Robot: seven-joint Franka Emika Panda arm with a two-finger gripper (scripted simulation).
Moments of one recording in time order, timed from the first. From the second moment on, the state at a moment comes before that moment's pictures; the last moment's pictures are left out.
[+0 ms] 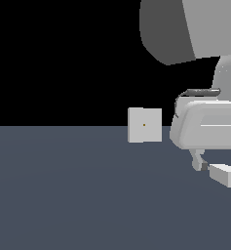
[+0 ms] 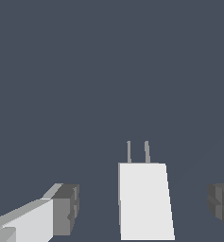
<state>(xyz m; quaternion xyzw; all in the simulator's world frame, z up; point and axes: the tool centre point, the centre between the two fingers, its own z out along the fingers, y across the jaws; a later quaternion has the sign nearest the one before) -0.080 -0.197 0.030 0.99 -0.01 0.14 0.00</state>
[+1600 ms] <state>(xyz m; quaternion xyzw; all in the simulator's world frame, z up) -0.048 -0.162 0.046 0.99 0.03 0.14 0.00</state>
